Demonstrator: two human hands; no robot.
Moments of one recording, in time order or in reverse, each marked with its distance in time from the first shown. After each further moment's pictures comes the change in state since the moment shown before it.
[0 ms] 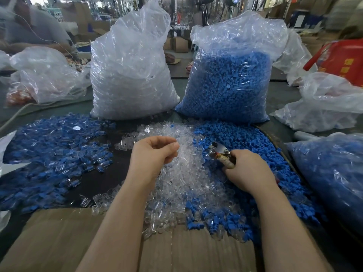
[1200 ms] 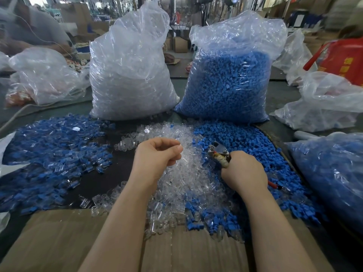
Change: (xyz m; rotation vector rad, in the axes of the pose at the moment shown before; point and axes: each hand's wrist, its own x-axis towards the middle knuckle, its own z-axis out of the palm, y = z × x) left_hand -0.003 -0.001 0.004 0.029 -0.036 -0.004; right_hand -0.005 -0.016 0.008 -0.018 0.037 0.145
